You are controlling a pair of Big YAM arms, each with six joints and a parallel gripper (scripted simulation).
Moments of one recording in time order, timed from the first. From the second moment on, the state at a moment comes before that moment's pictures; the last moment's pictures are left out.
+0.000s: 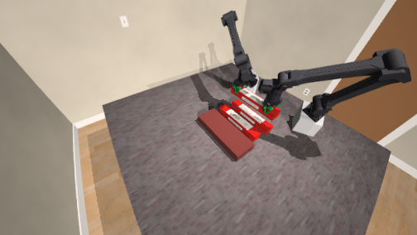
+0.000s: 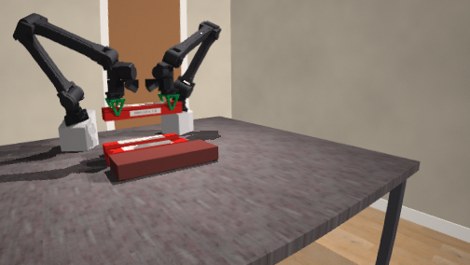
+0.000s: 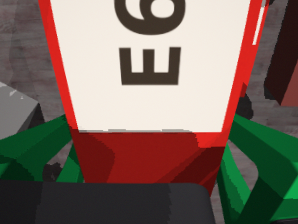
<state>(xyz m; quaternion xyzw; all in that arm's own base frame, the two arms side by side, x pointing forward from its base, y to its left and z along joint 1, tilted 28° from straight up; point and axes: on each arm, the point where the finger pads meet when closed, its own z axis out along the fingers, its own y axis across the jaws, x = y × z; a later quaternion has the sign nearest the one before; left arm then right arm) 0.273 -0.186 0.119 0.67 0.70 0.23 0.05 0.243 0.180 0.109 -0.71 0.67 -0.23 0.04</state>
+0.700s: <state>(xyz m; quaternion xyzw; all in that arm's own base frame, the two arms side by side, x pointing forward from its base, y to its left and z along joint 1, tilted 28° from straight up) 0.261 -0.186 0.118 0.67 0.70 0.23 0.05 0.231 0.179 0.107 -0.70 0.67 -0.23 0.04</state>
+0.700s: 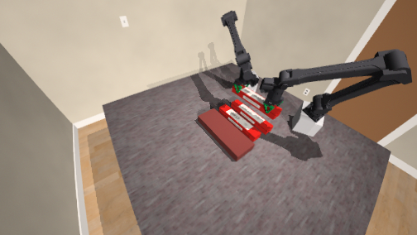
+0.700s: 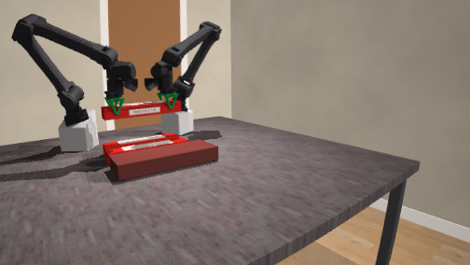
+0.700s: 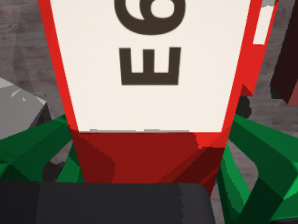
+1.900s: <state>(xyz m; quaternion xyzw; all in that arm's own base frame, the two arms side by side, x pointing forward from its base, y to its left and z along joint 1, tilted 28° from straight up) 0.225 -0.184 0.107 0.67 0.70 0.23 0.05 0.195 0.179 0.095 -0.70 0.67 -0.23 0.04</state>
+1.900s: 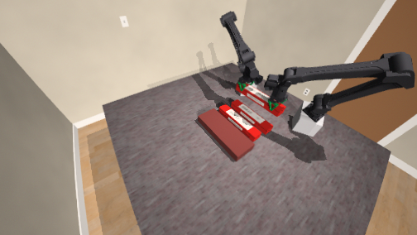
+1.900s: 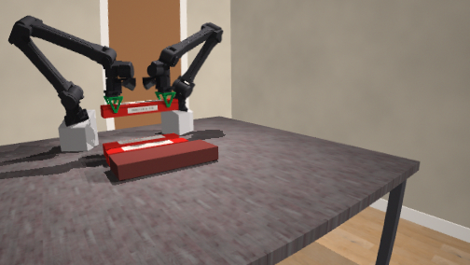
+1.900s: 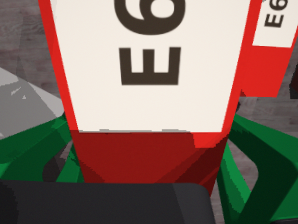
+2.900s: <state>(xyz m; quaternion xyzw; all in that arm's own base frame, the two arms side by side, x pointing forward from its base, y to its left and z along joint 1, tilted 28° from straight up) 0.220 -0.182 0.100 0.67 0.70 0.23 0.05 0.190 0.178 0.088 -0.70 0.67 -0.23 0.04</state>
